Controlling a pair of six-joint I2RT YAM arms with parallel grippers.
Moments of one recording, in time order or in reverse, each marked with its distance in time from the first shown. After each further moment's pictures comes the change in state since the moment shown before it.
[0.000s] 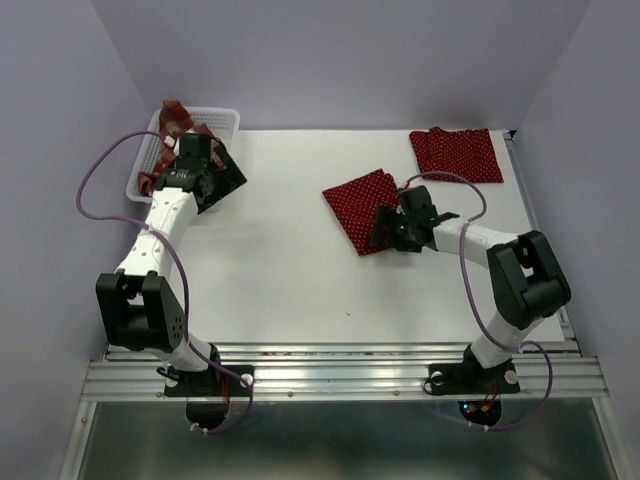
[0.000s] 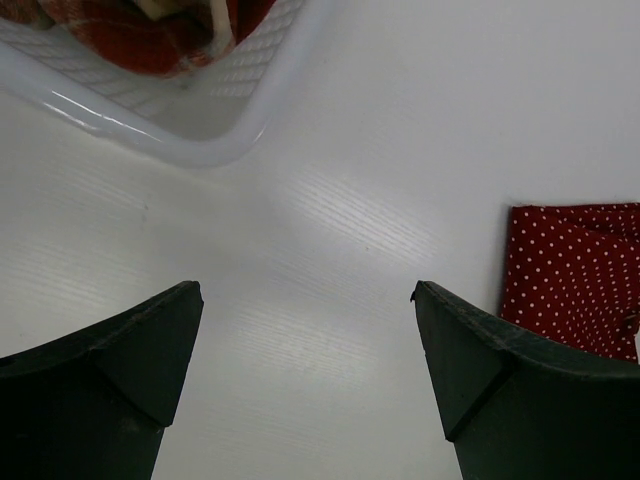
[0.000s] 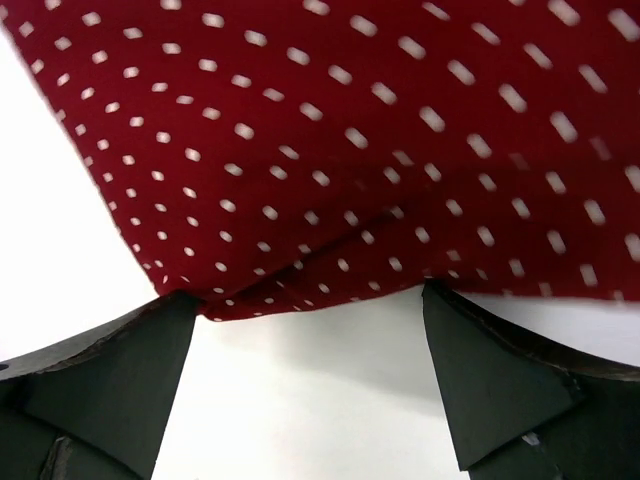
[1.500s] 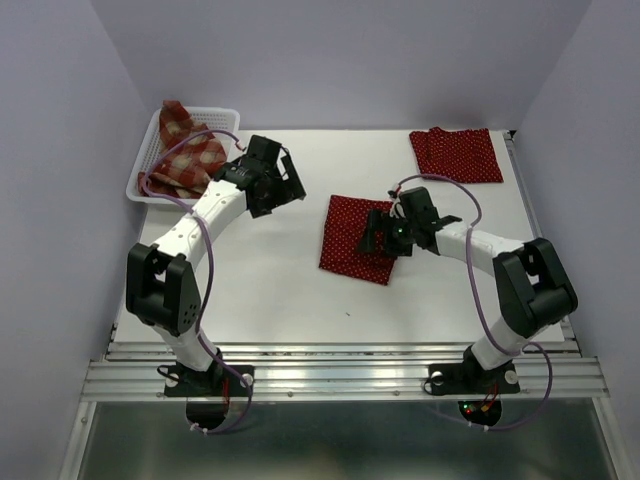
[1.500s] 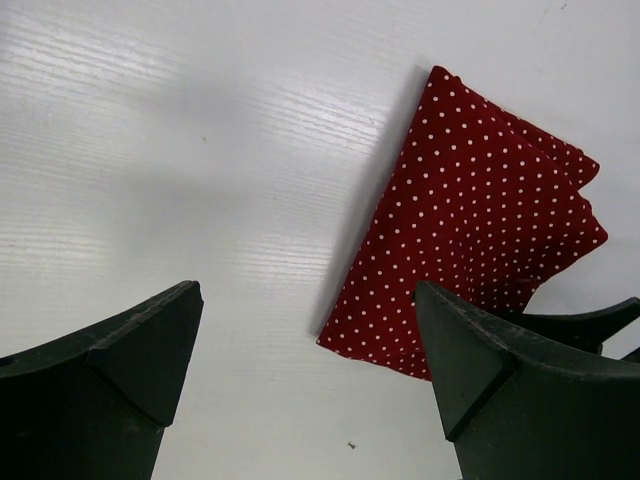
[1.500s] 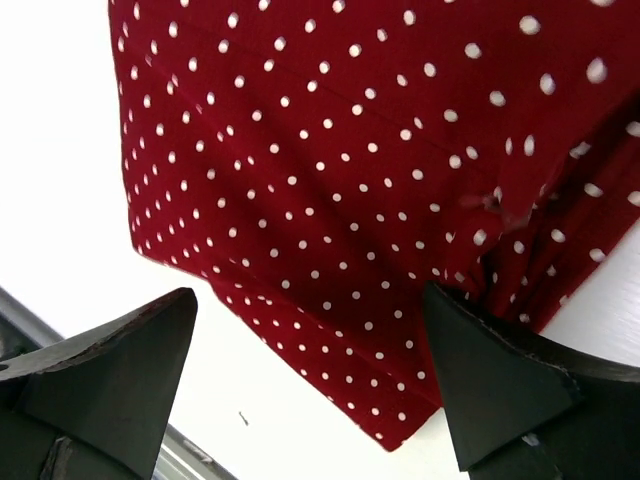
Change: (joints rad) left arm -0.301 0.158 0.095 -0.038 0.046 -0.086; right arm -0.039 -0.040 -0.047 0.061 -0.270 -0.029
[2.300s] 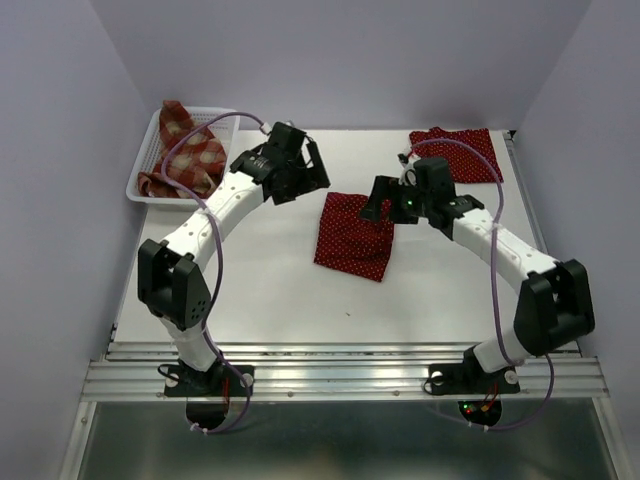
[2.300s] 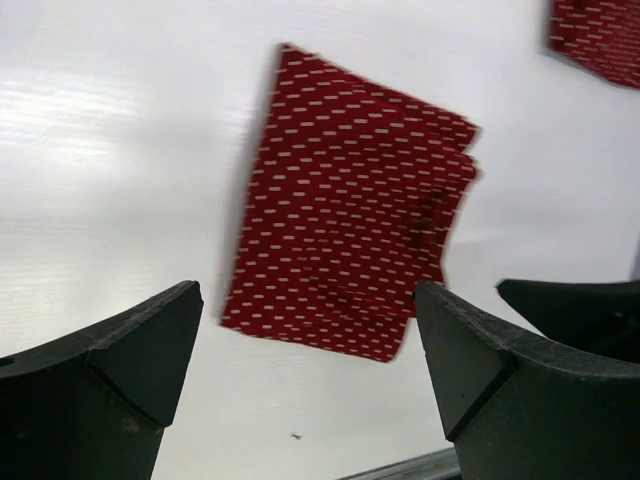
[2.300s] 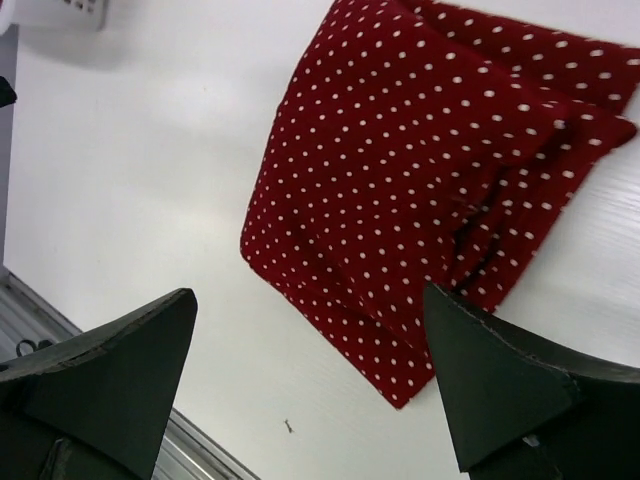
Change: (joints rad) left arm -0.161 0.073 0.259 -0.044 0.003 -0.020; right arm -0.035 -0.212 0.190 -0.154 0.050 -0.070
